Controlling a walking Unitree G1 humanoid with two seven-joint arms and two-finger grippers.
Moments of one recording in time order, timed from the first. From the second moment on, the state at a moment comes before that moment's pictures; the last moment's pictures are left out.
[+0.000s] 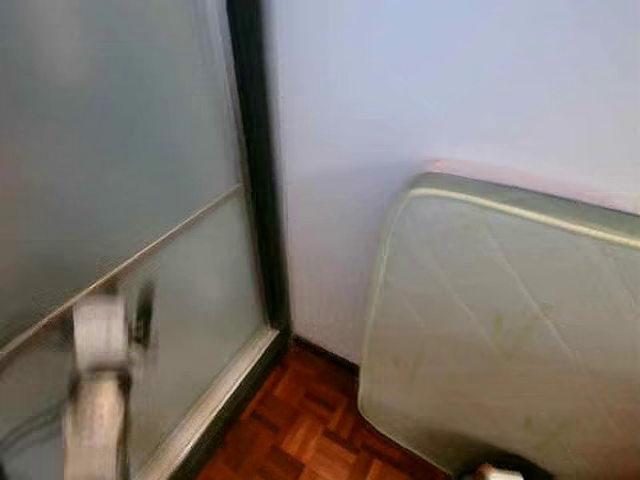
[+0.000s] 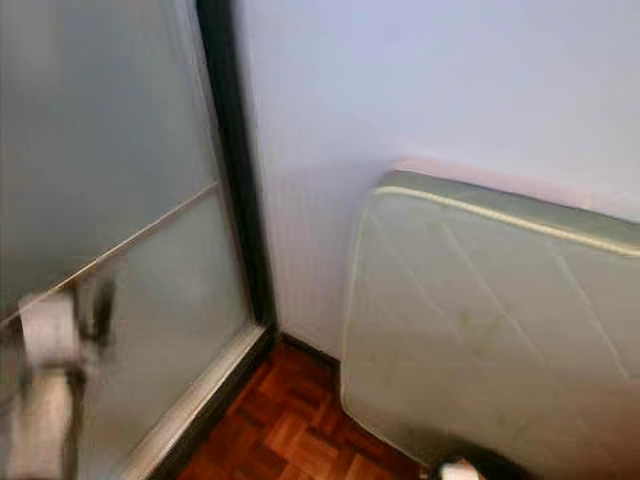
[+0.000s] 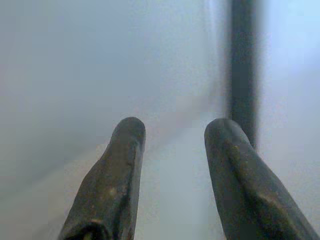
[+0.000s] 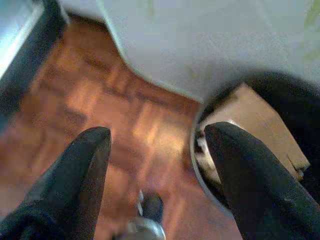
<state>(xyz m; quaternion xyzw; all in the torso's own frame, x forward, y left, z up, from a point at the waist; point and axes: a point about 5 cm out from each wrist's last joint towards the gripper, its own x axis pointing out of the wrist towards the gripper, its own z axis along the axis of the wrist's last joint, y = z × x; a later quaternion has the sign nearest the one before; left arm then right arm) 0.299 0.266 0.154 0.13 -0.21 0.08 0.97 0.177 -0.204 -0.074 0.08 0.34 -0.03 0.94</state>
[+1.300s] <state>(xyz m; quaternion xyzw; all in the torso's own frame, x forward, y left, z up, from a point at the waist) 0.234 0.258 -0.032 0.16 0.32 0.12 0.93 0.159 -0.218 -0.084 0.08 0.40 -0.07 0.91</state>
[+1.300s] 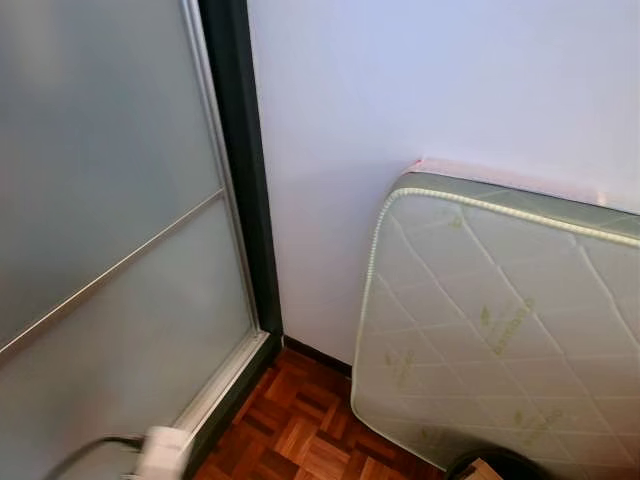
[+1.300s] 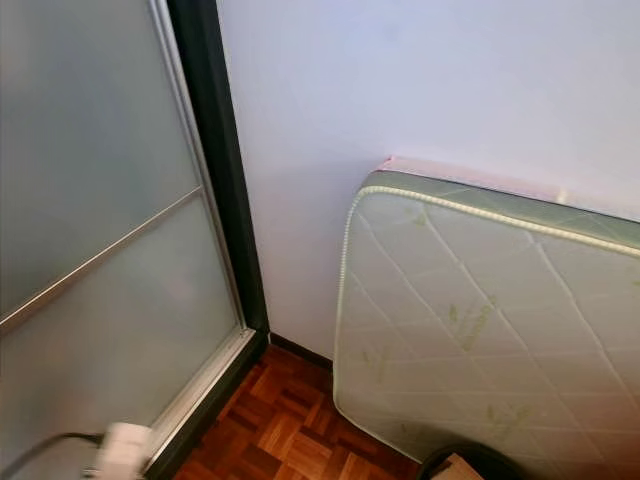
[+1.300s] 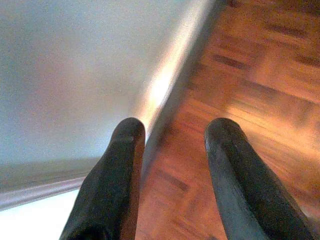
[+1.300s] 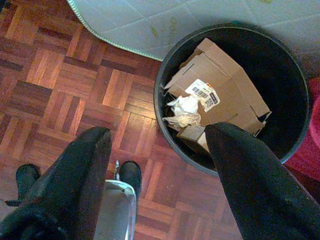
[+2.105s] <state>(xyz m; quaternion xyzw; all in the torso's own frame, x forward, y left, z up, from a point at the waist) 0.152 0.210 -0.092 0.13 0.47 -0.06 0.87 0.157 -0.220 -0.087 0.07 0.43 -0.06 0.90</state>
